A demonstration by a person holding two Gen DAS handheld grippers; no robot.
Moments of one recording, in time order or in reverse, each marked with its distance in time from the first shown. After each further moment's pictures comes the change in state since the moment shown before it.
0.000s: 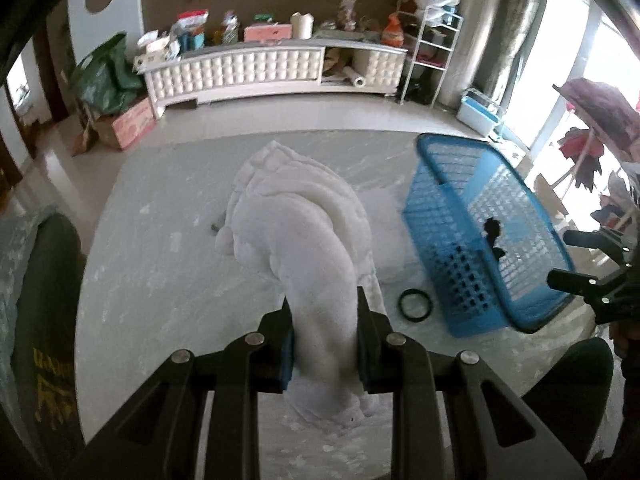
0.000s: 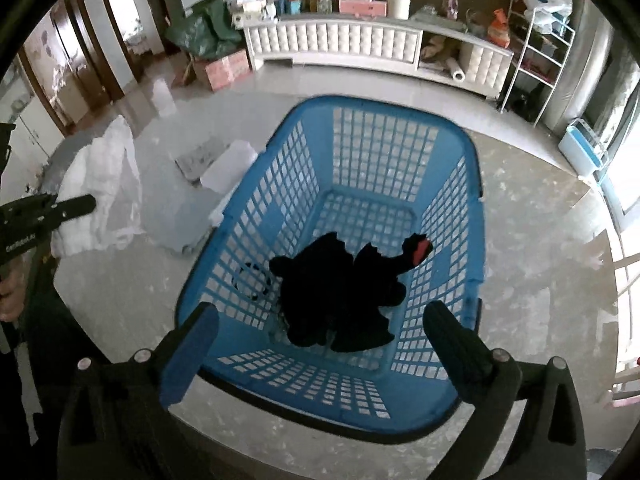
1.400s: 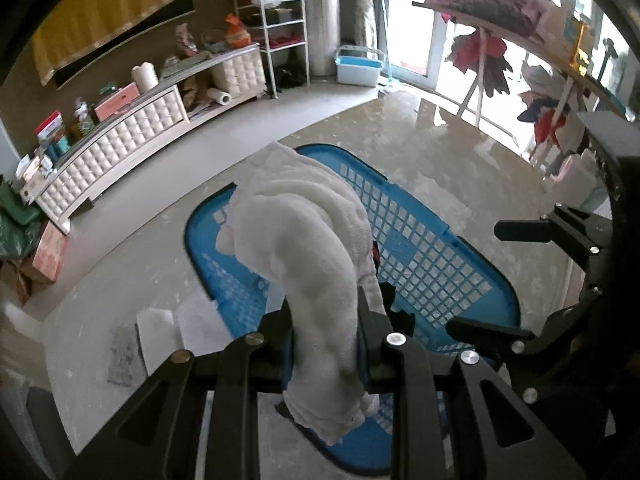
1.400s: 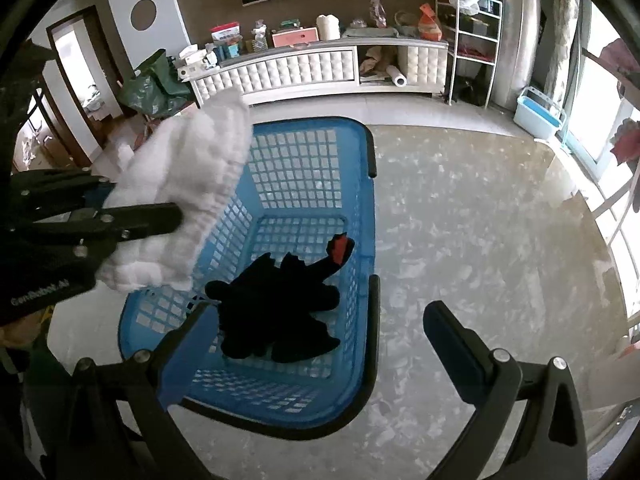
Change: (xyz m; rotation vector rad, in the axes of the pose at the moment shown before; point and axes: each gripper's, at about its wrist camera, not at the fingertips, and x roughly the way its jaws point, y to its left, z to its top) left arm 0.065 -0.186 0.071 0.481 0.031 -0.176; right arm -0.005 -0.060 -0.027 0.203 -0.122 -0.057
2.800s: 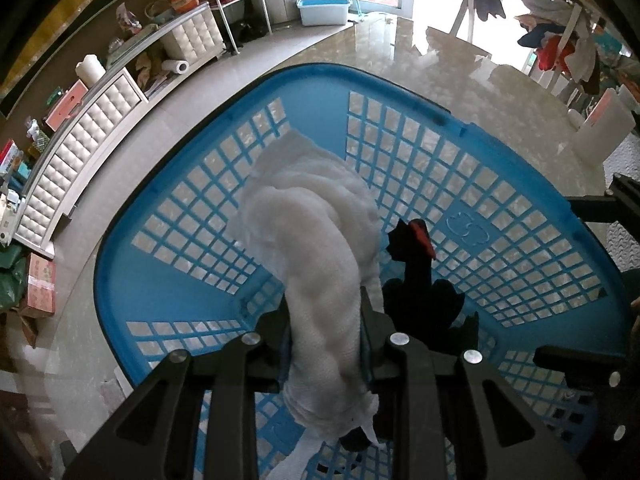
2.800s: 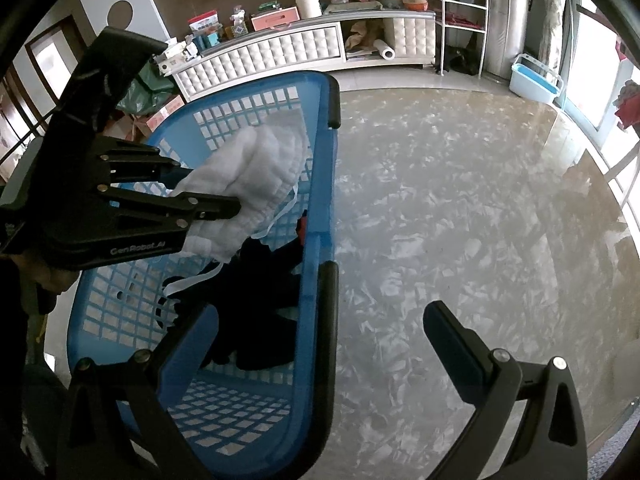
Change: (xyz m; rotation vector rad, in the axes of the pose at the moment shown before) left arm 0.117 0.025 0.035 0.175 0.220 -0.032; right arm 0.027 -0.031 0.002 0.066 0.071 0.023
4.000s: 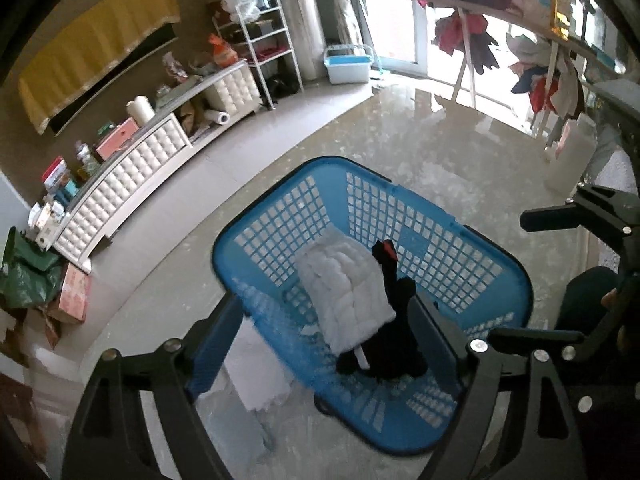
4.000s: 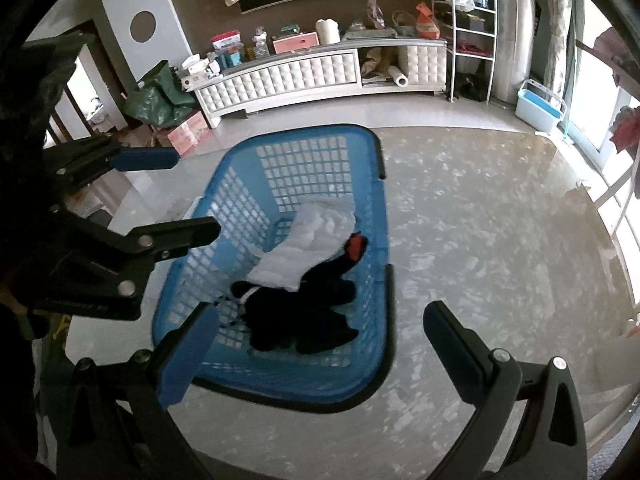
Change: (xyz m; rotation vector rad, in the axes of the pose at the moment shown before) left arm -0.129 -0.031 -0.048 -0.030 -0.212 0.119; right arm -0.061 0.044 -0.009 -0.045 -0.082 0.027
